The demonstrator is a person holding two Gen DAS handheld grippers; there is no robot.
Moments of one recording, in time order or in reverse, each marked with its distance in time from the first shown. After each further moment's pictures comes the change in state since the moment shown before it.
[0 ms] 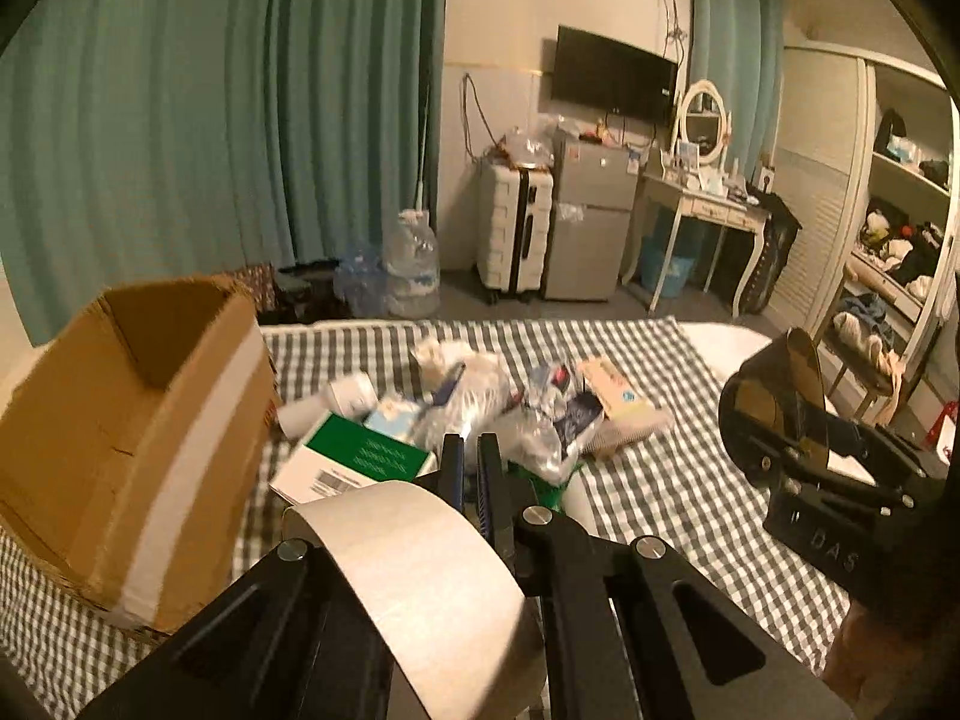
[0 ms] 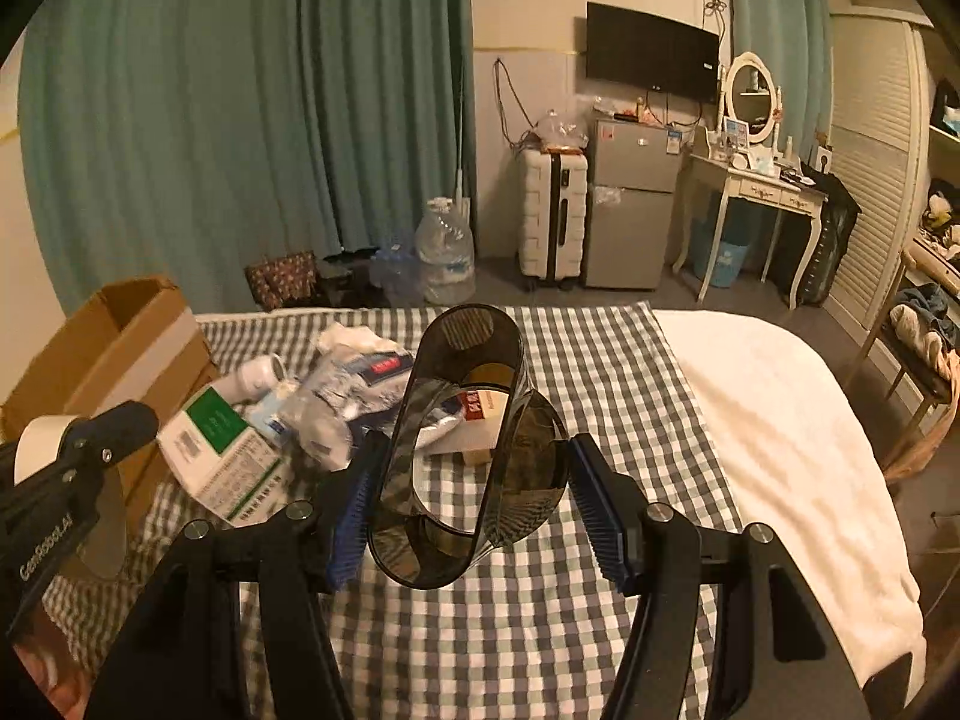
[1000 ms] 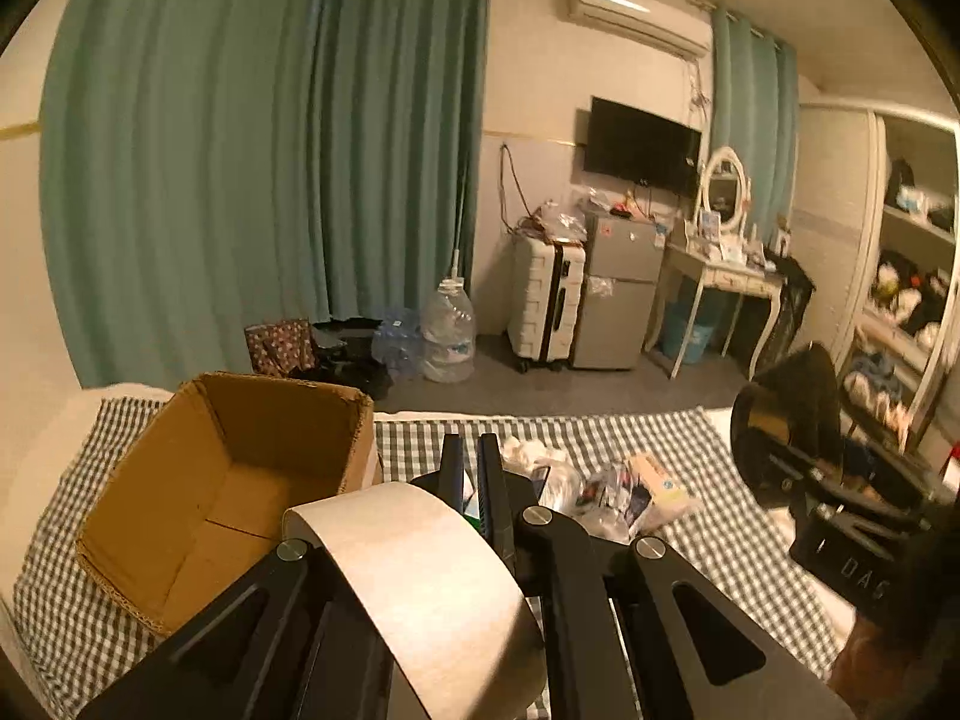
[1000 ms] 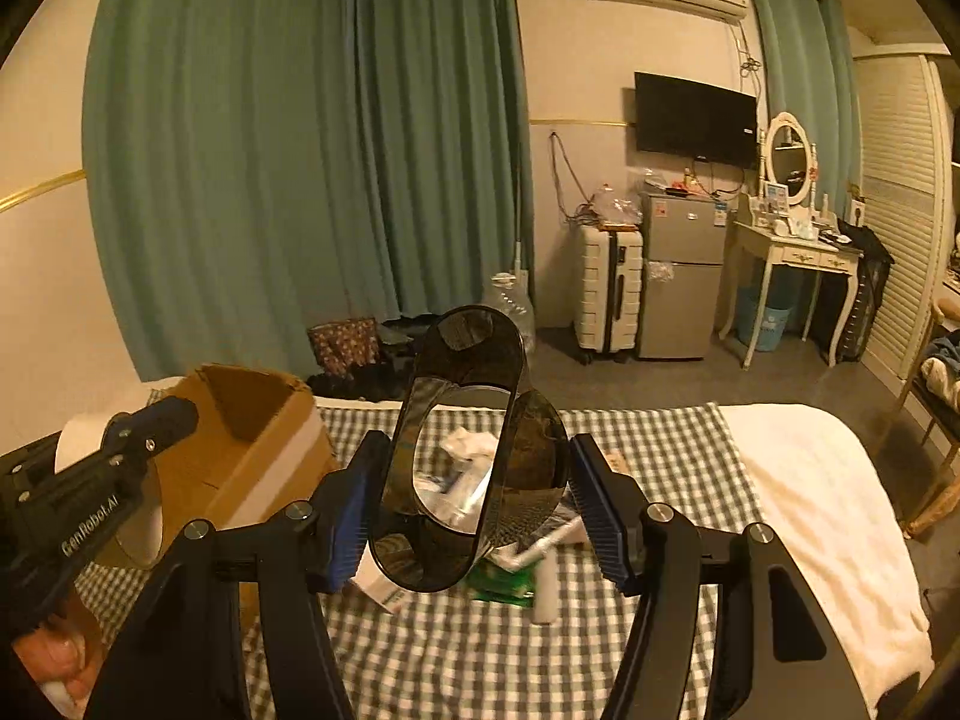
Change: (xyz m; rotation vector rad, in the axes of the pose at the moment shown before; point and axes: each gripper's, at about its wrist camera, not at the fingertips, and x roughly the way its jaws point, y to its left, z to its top) left arm -0.072 0.085 0.049 -0.049 -0.141 0.037; right arm -0.049 0.088 0.060 -0.015 -0.157 0.109
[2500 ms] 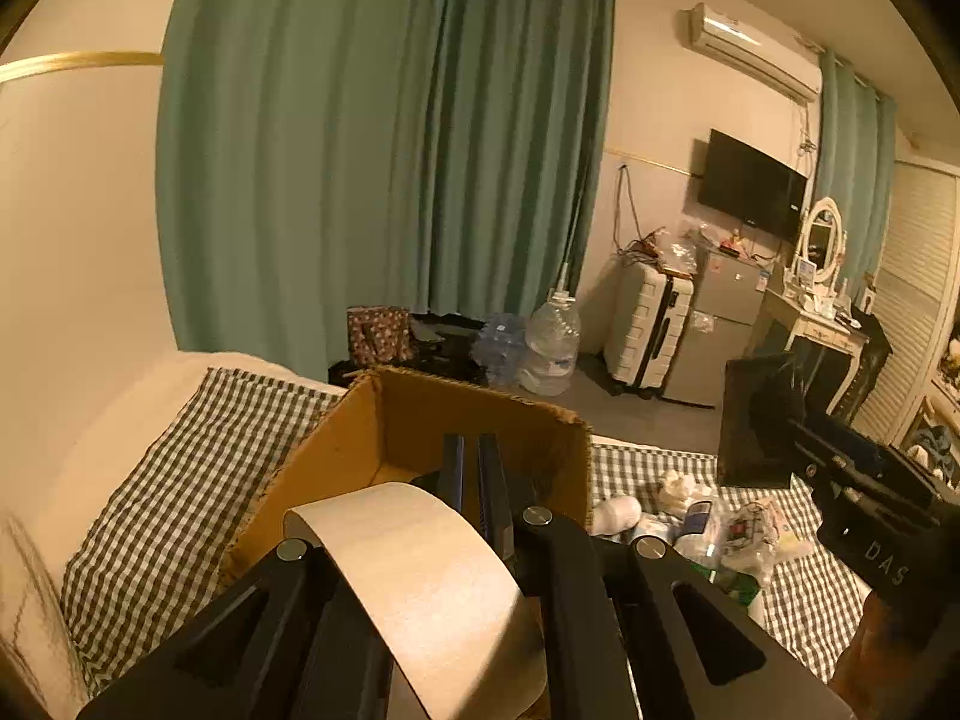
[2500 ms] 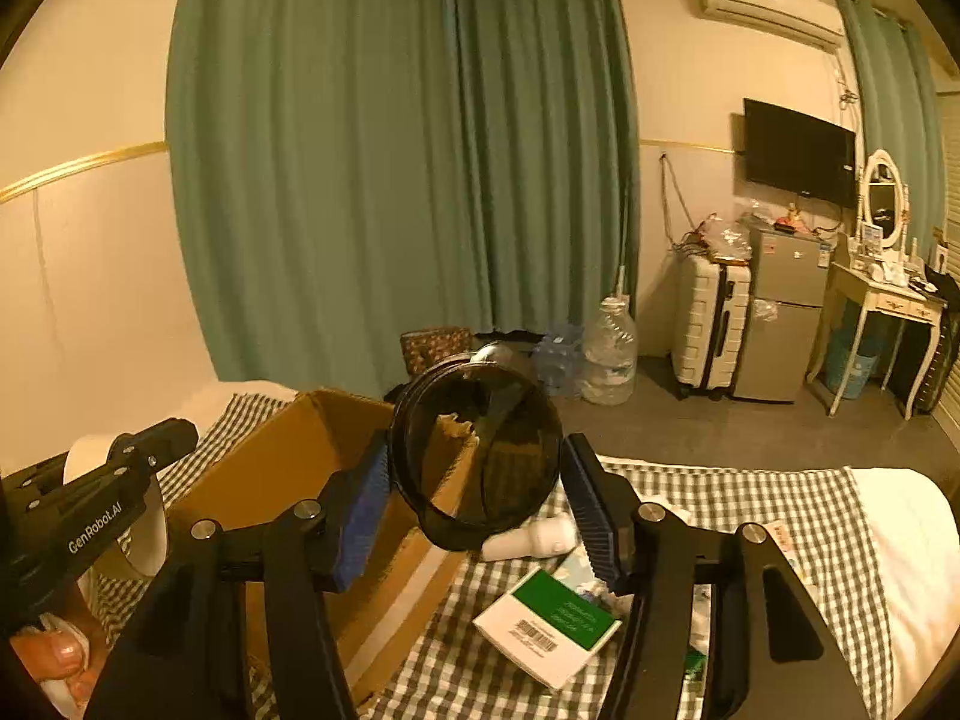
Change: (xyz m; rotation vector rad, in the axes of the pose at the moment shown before) left arm -0.004 0.148 0.007 -0.143 -0.002 0.182; right arm 0.060 0.141 0.016 -0.102 -0.026 0.185
